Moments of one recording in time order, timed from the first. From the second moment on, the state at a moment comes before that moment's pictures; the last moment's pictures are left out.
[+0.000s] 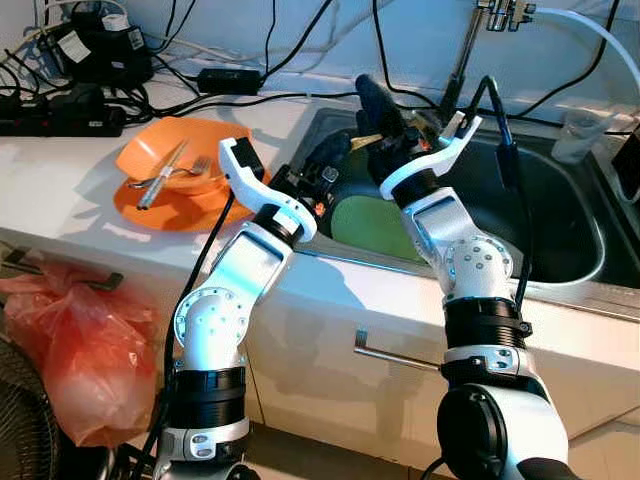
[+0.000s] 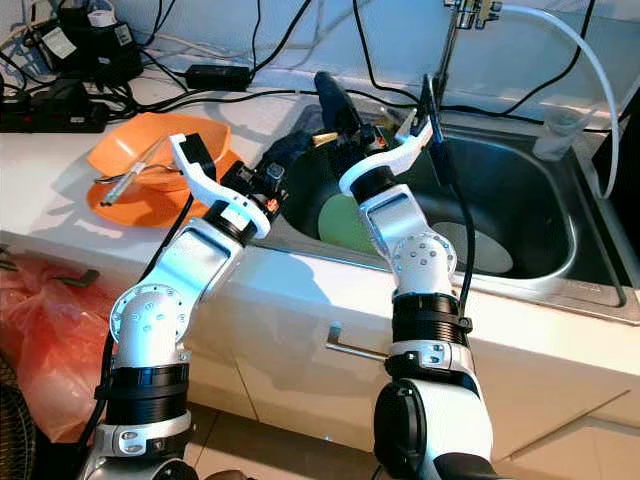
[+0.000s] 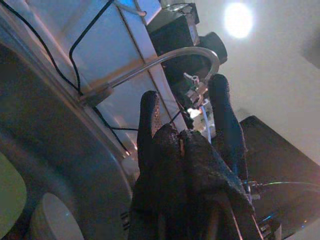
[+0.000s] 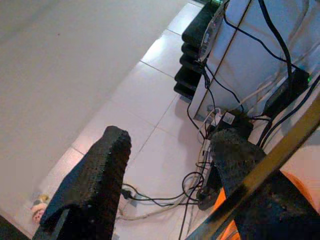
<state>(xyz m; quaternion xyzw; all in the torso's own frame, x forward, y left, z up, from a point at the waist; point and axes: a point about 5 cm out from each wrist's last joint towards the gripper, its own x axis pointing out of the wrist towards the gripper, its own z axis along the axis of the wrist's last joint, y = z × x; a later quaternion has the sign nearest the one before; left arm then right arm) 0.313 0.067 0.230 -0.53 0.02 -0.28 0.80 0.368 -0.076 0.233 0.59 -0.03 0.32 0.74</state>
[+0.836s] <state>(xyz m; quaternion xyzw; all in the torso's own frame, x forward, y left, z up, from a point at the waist) 0.313 0.069 0.234 -0.54 0.00 -0.28 0.79 0.368 -0.076 0.231 0.59 -0.02 0.32 0.74</state>
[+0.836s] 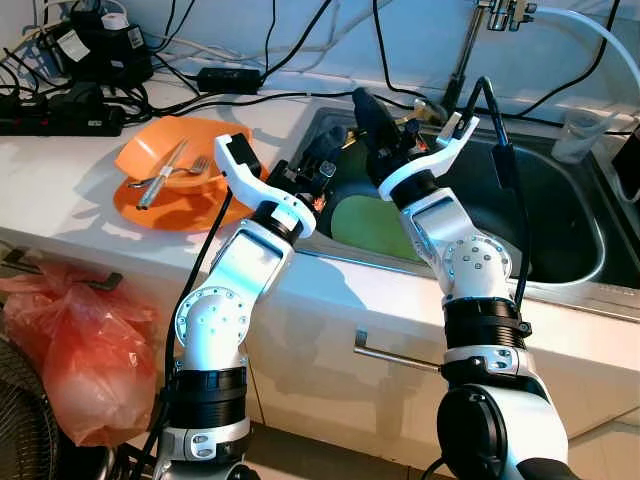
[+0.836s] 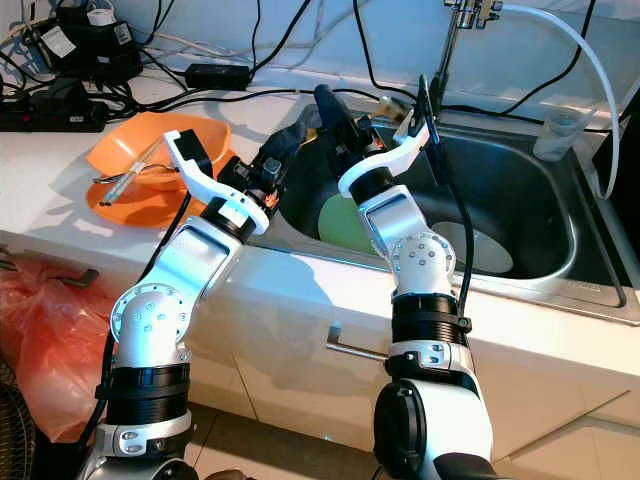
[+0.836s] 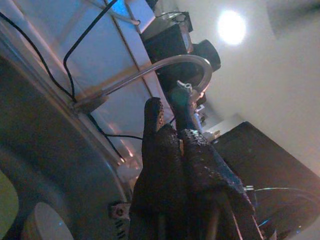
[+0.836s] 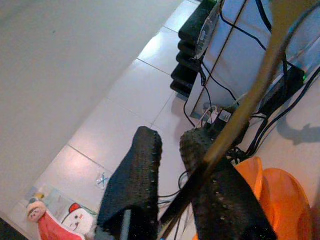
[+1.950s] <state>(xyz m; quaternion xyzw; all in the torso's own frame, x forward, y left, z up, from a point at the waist) 0.315 0.068 0.228 -0.54 0.01 -0.28 0.79 0.367 -0.076 0.232 0.59 -0.03 0.32 0.74</state>
